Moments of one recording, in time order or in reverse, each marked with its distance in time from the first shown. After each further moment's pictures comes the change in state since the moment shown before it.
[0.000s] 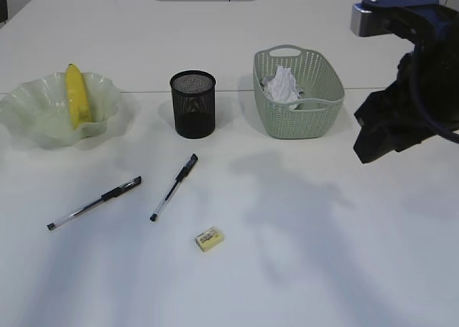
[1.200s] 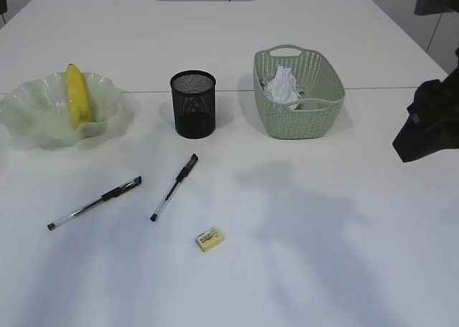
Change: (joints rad) left arm 0.000 -0.023 0.002 0.002 0.025 -0.025; right arm -0.001 -0.183 0.056 -0.025 0.074 0.022
